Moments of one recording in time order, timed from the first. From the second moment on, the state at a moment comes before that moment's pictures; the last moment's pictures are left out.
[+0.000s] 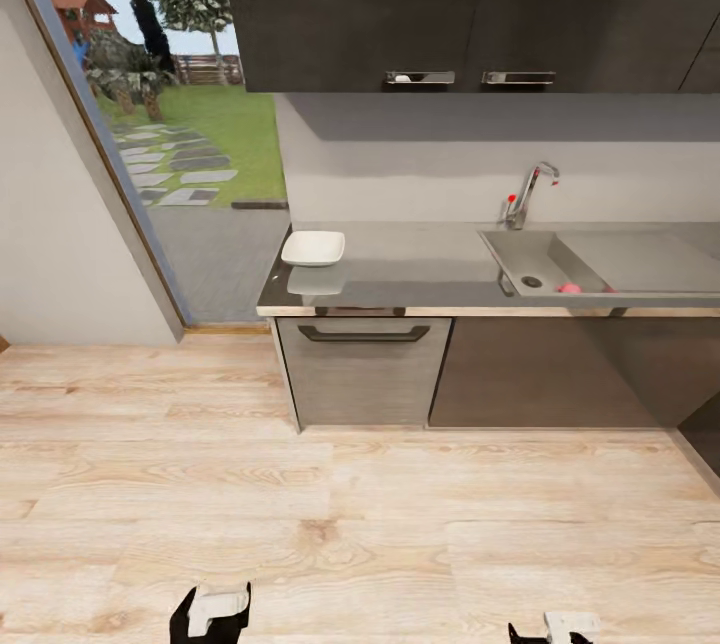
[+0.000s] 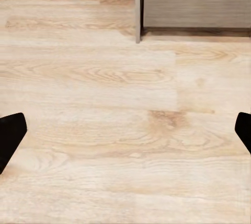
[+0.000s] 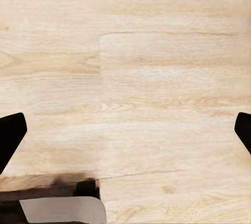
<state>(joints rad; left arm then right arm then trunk) -0.44 0.00 -0.10 0.08 0.10 -0.83 0.09 -0.12 -0.11 0.00 -0.68 -0.04 -0.05 -0.06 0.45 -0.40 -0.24</state>
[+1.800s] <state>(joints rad) -0.38 -0.01 -0.10 0.08 0.10 -0.90 0.18 -0.12 -0.14 -0.08 -0.51 -0.07 -0.41 0.12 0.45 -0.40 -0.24</state>
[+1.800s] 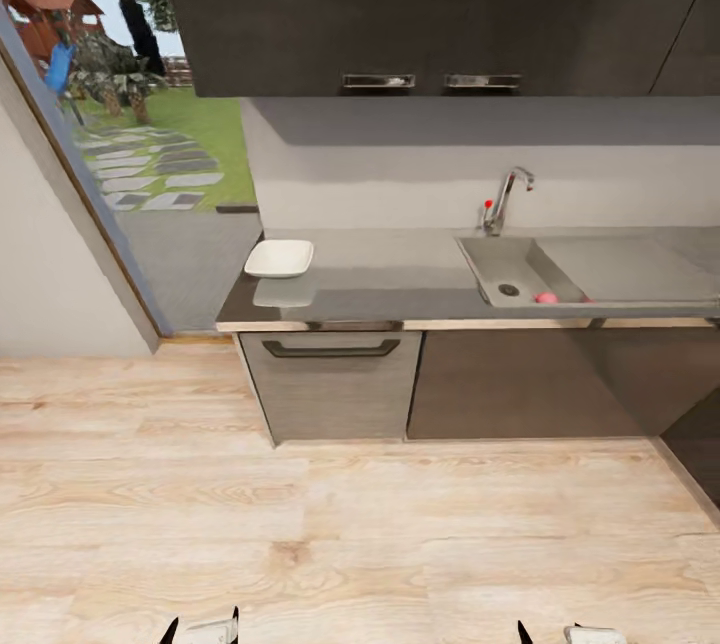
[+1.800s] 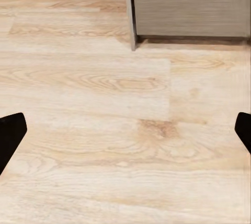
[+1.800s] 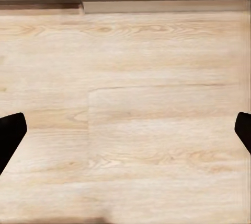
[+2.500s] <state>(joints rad) -0.38 -0.01 -0.10 0.08 0.10 -0.90 0.18 -0.12 -0.14 -0.08 -0.51 -0.07 -0.41 0.12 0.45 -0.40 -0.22</state>
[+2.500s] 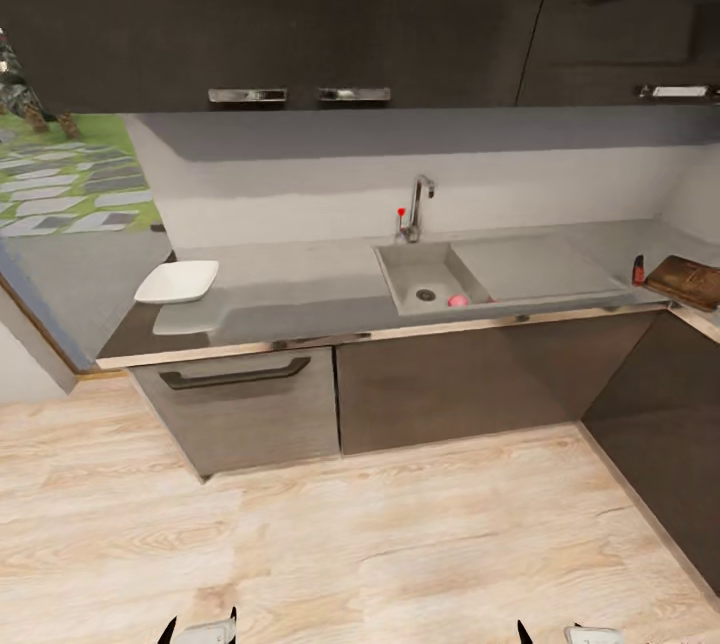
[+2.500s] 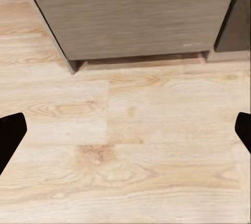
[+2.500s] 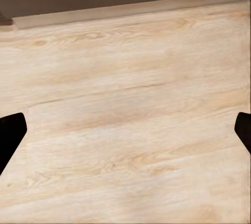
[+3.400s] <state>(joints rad) -0.38 -0.01 -0.10 0.08 0.10 -0.90 0.18 -0.12 -0.14 -0.08 -0.51 -0.07 -0.41 0.12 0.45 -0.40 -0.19</state>
